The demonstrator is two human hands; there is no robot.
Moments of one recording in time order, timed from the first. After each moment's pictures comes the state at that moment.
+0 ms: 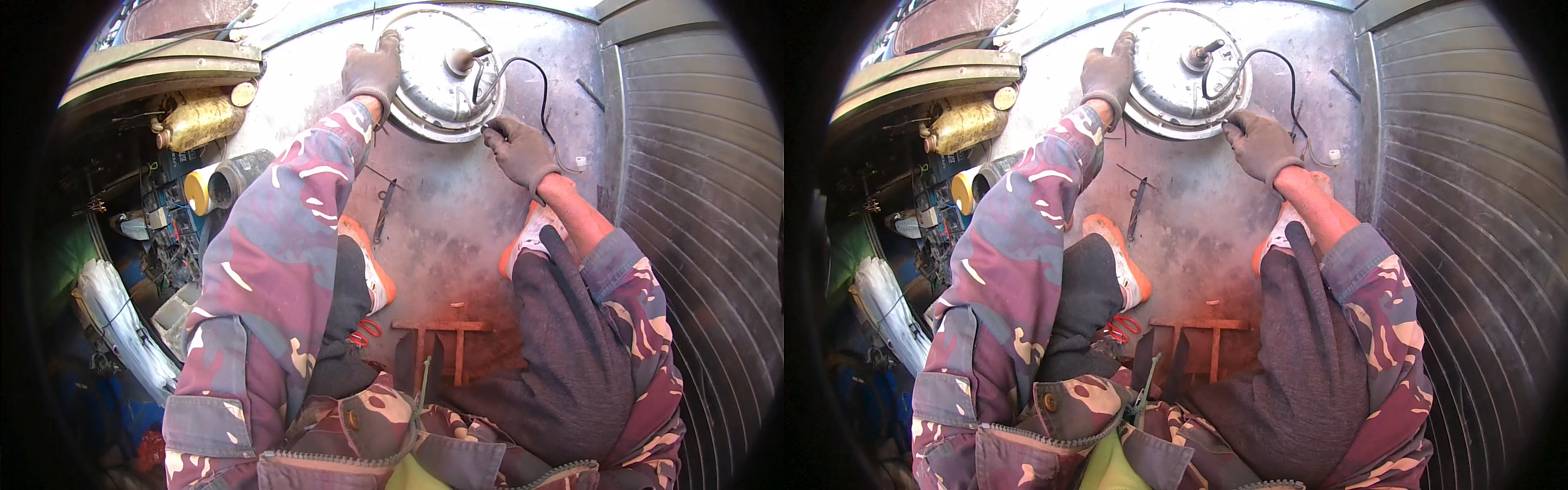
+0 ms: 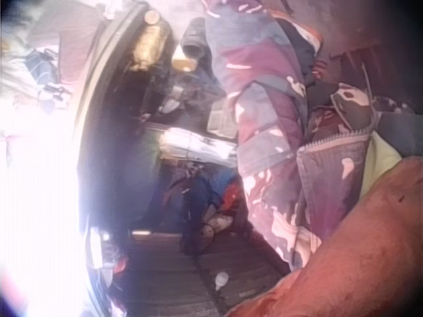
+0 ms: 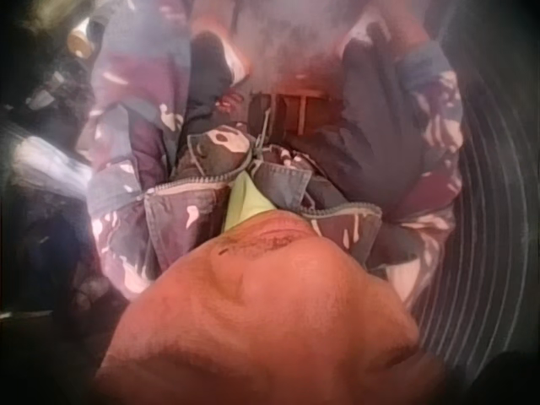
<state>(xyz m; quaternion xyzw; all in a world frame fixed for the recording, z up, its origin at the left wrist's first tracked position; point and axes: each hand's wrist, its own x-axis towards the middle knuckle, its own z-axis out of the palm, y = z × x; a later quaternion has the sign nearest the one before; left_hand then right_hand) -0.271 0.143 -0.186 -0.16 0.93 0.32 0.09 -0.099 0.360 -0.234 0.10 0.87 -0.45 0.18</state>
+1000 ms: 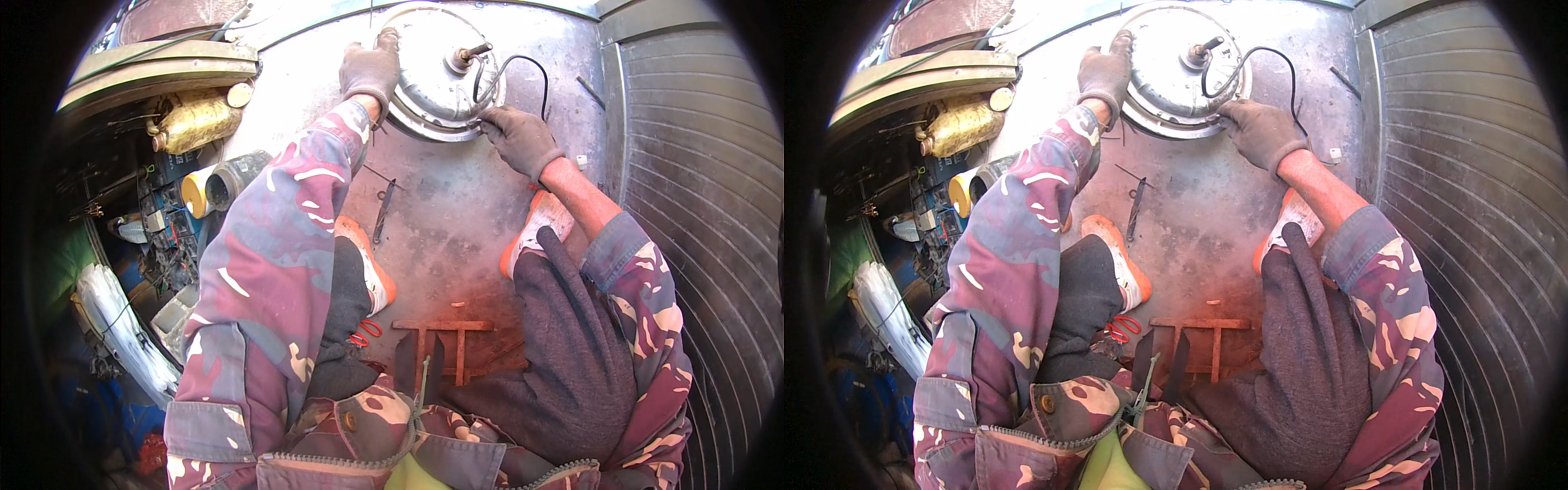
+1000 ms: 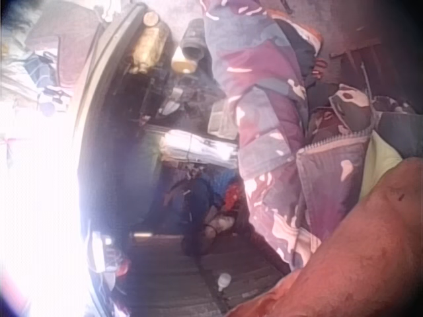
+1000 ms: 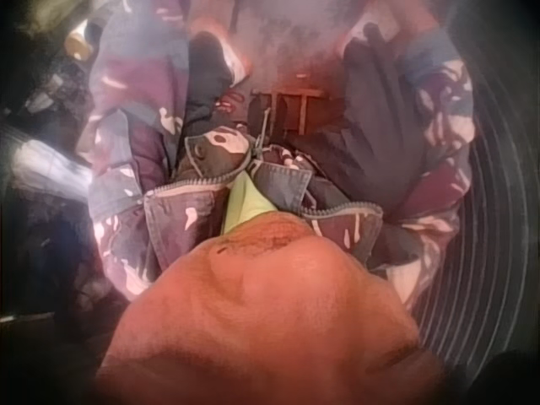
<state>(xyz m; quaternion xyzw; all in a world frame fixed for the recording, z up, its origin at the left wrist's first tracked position) -0.272 0.144 -0.184 -0.17 0.93 0.31 0.09 -0.116 0.368 -0.235 -0.04 0.92 -0.36 0.12</state>
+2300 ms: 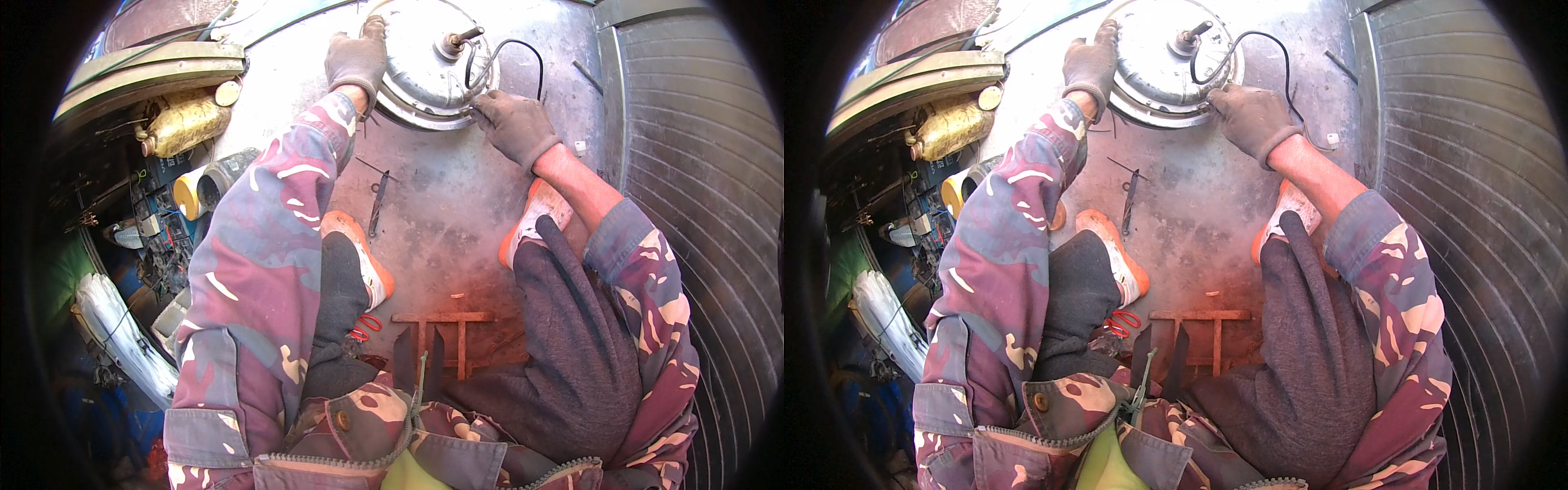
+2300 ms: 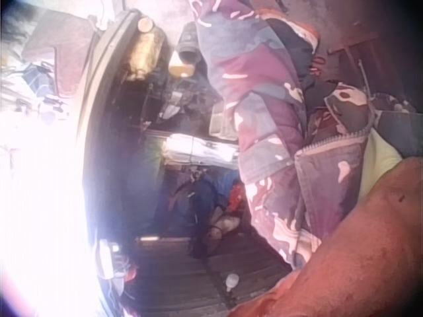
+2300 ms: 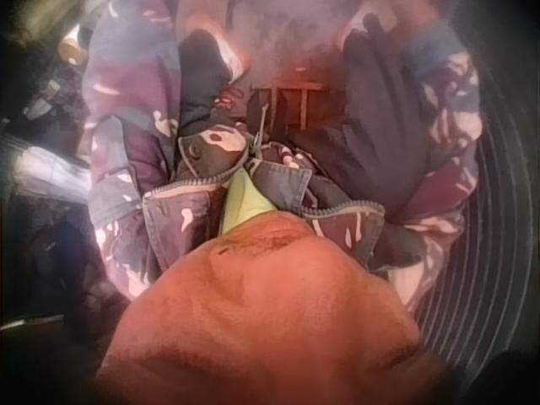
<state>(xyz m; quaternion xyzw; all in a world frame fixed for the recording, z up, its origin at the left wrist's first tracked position) -0.274 0.140 -0.194 -0.14 0.94 0.30 0.05 -0.118 0.363 -0.233 -0.11 0.96 -0.24 0.06</state>
